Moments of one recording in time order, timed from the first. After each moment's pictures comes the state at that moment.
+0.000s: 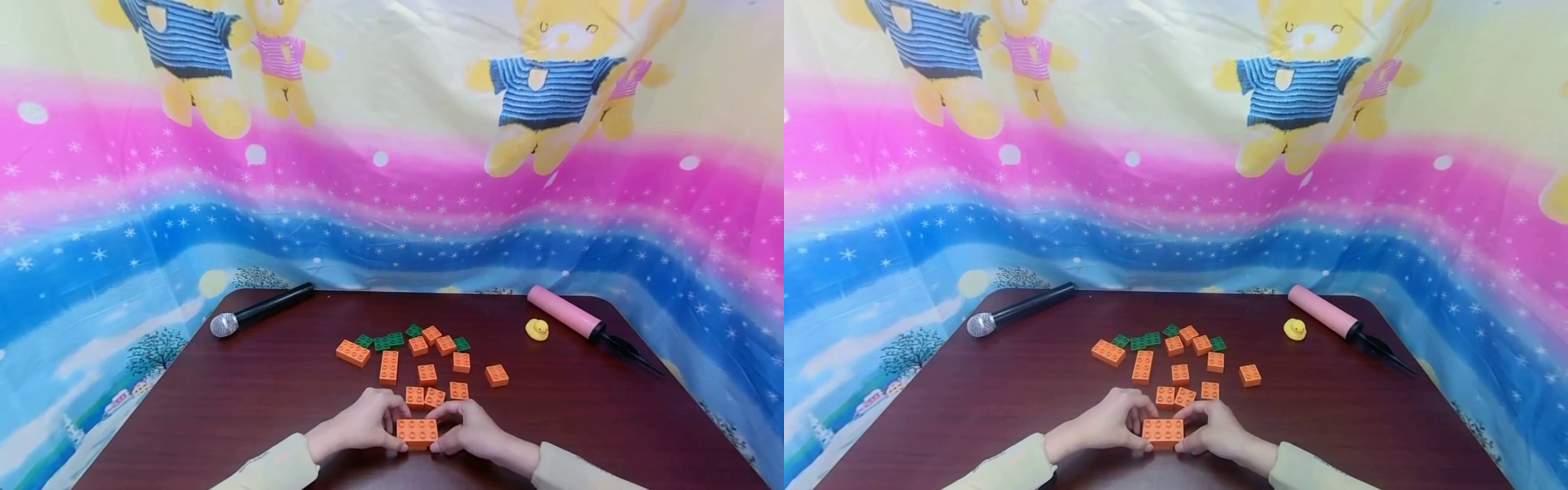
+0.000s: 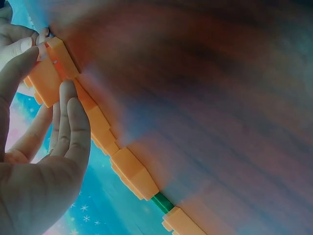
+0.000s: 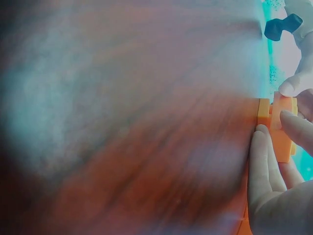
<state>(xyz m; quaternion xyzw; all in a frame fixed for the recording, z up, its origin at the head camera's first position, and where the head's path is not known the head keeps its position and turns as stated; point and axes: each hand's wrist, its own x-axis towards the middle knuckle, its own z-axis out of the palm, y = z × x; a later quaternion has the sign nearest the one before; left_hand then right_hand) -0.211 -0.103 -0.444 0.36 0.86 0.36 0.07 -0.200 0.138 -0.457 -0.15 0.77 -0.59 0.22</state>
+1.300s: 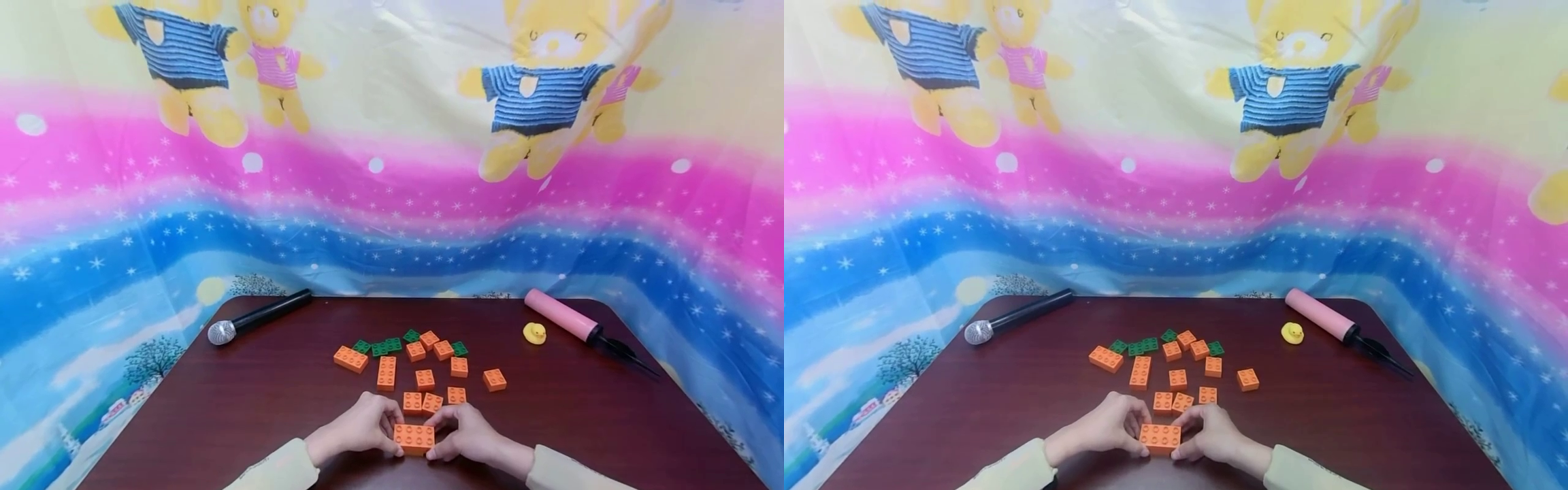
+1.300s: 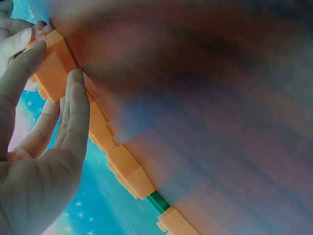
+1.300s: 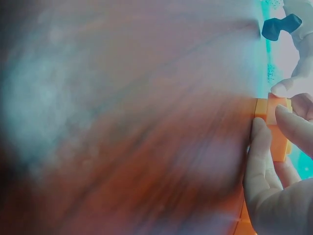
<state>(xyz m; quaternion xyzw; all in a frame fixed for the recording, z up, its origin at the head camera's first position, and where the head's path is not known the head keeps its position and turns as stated) -0.216 -0.102 -0.446 0.31 0.85 0.40 0.12 -0.201 0.137 -0.452 -0.16 0.79 -0.55 0.21</state>
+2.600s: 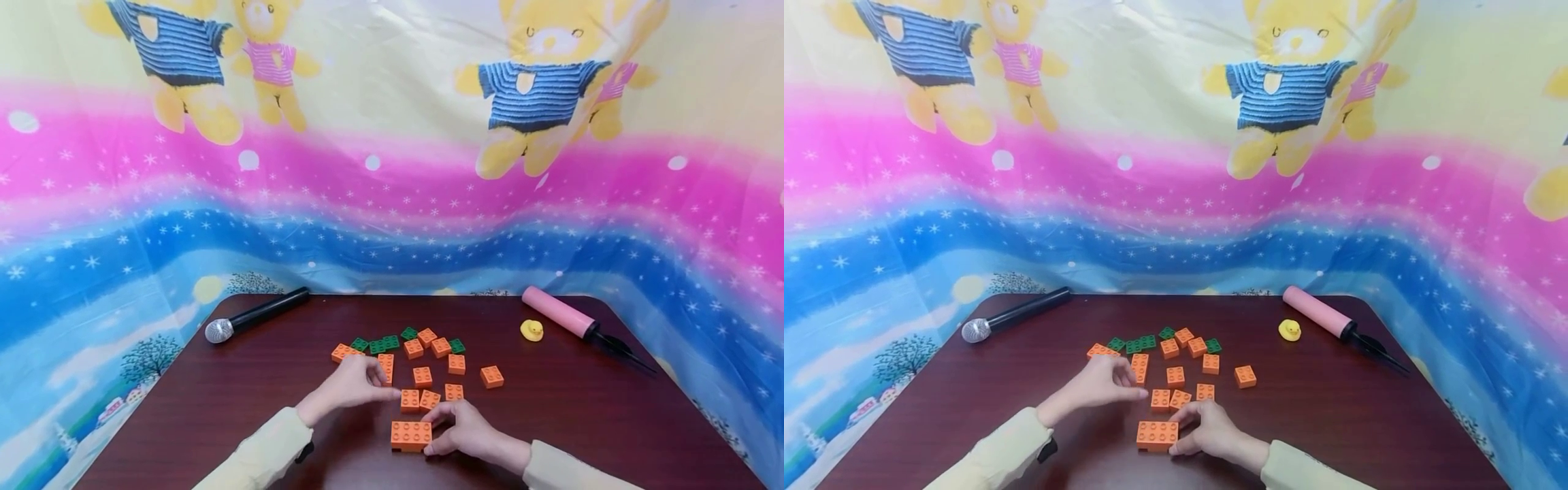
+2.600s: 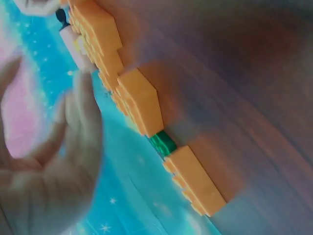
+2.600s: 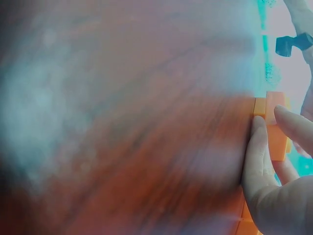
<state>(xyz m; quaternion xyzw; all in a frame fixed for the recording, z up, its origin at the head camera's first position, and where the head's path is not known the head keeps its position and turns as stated) -0.244 -0.115 -0.419 0.24 0.90 0.37 0.04 -0.204 0.138 -0.454 -0.18 0.79 -0.55 0.20</state>
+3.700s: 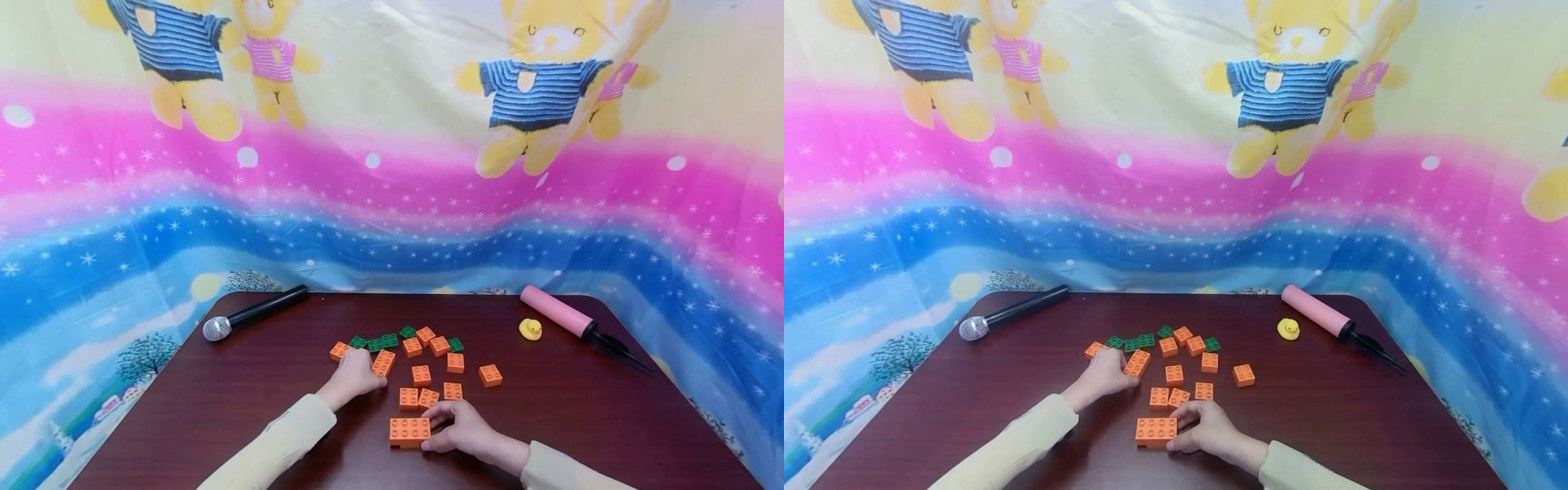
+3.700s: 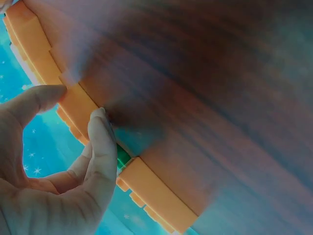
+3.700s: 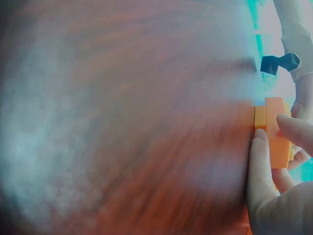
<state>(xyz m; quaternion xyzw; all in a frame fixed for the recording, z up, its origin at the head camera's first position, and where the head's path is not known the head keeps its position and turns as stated) -0.276 -0.100 -0.444 0.10 0.96 0.26 -0.02 -0.202 0.137 -0.458 -0.12 0.78 -0.58 0.21</state>
